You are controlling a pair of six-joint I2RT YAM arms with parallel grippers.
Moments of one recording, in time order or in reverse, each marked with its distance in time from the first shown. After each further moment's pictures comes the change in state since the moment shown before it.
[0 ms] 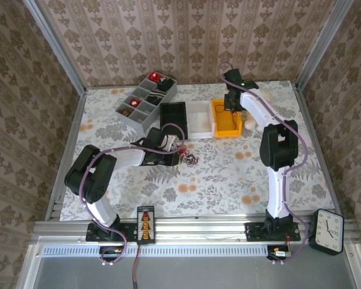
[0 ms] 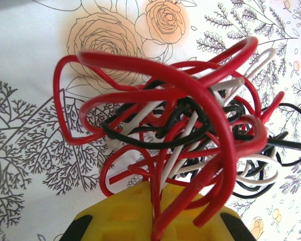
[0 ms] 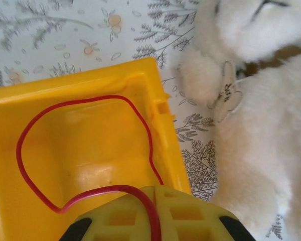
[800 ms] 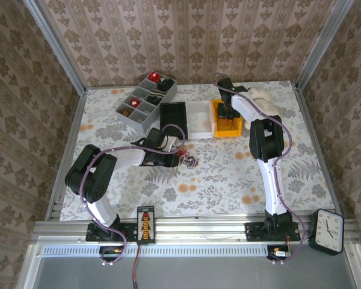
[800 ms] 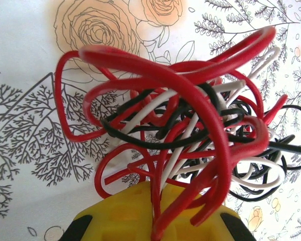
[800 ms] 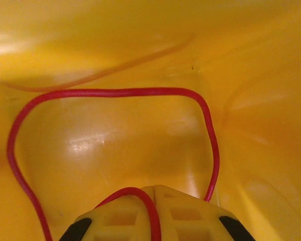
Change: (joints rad) left arm 0.000 0.006 0.006 -0.037 0.023 0.018; right arm -0.014 0.235 0.121 -0.027 -0.153 0.034
